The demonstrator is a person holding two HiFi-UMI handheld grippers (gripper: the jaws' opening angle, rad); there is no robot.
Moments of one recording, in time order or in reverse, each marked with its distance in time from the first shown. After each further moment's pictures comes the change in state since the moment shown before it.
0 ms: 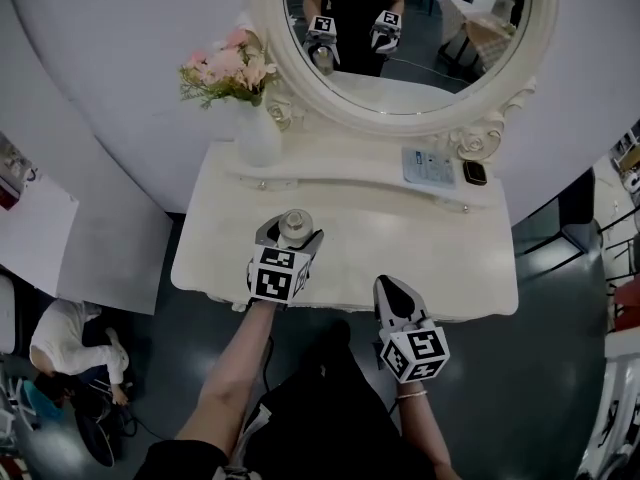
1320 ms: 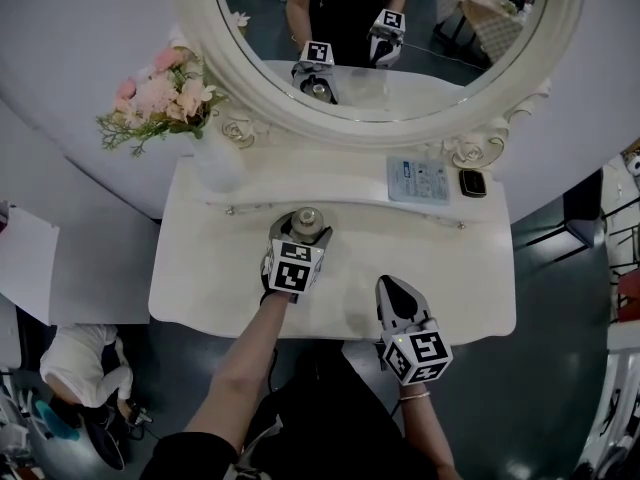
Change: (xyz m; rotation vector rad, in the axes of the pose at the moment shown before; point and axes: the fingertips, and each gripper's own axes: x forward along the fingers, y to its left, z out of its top) left arm 0.148 -0.020 -0.007 0.039 0.093 -0.030; right arm 0.050 -0.090 0.004 0.041 0.048 -0.033
